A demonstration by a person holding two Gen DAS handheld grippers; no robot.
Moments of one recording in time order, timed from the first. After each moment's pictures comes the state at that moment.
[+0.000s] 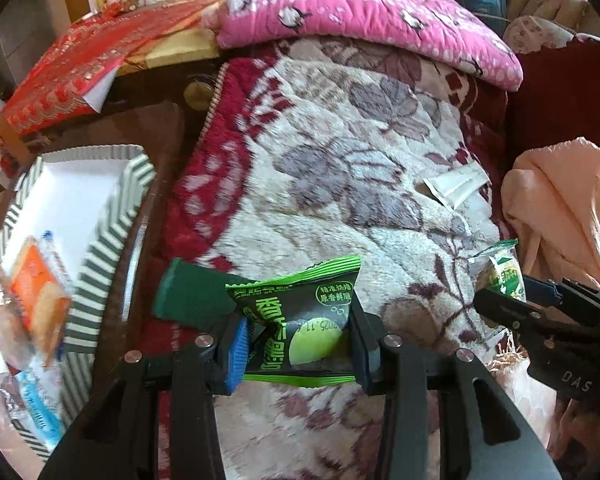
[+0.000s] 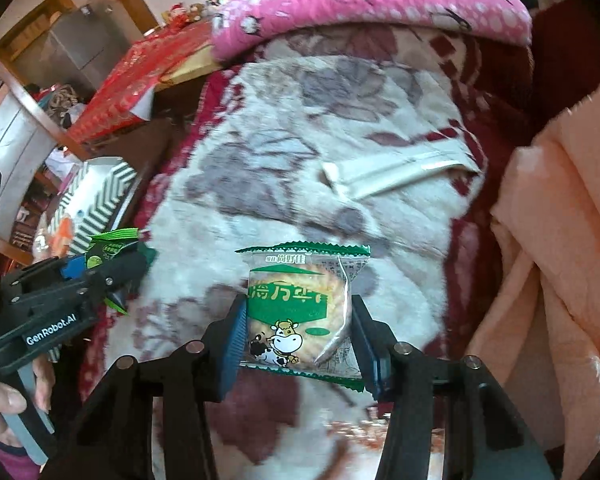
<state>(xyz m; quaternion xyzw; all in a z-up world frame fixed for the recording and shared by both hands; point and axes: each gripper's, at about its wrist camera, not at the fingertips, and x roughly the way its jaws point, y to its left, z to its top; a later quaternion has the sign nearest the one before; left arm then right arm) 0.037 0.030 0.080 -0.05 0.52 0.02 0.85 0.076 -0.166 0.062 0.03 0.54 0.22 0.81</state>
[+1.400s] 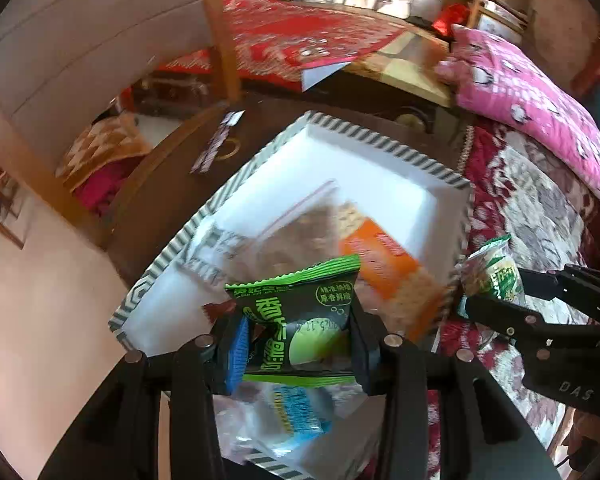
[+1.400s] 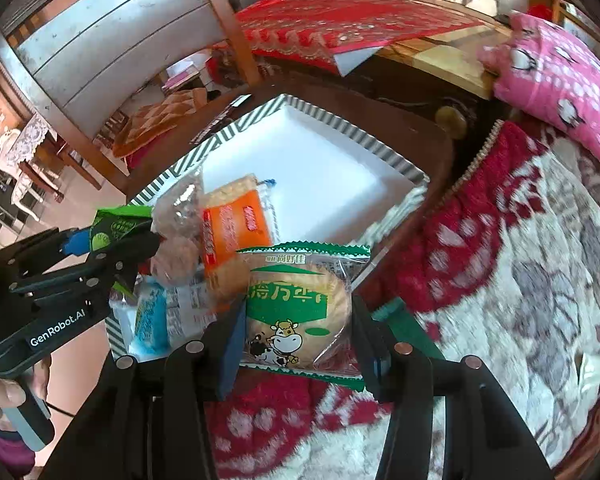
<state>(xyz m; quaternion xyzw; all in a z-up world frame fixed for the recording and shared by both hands) -0.066 0.270 0.109 -0.14 0.48 0.23 0.84 0.044 0.125 0.099 -0.13 0.50 0.43 0.74</state>
